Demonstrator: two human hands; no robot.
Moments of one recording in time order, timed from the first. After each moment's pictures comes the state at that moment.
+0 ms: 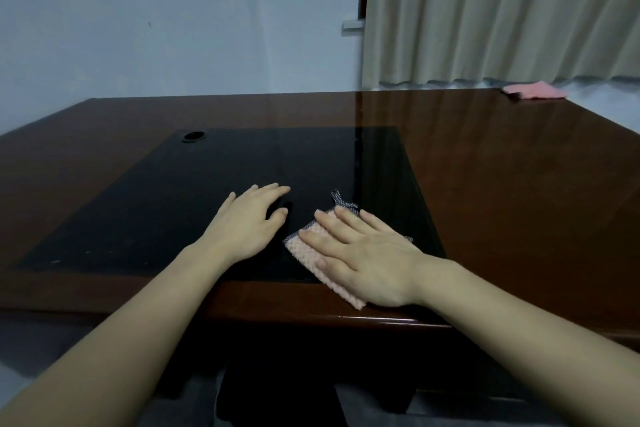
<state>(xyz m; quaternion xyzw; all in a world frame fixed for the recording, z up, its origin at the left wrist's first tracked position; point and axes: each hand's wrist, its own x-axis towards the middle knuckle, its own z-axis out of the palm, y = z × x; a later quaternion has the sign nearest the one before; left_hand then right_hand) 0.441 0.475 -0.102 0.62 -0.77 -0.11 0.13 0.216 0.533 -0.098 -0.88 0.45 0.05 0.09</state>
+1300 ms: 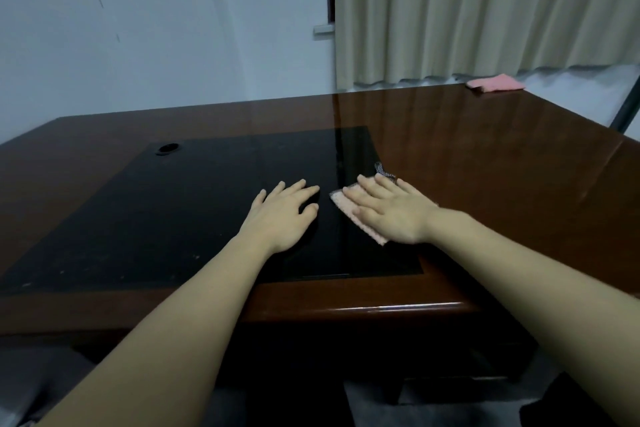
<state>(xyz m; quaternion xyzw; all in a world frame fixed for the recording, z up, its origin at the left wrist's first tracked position) 0.364 0.459 -0.108 0.58 -0.80 -0.10 0.08 0.137 0.479 -0.101 -0.81 0.59 0.05 0.07</state>
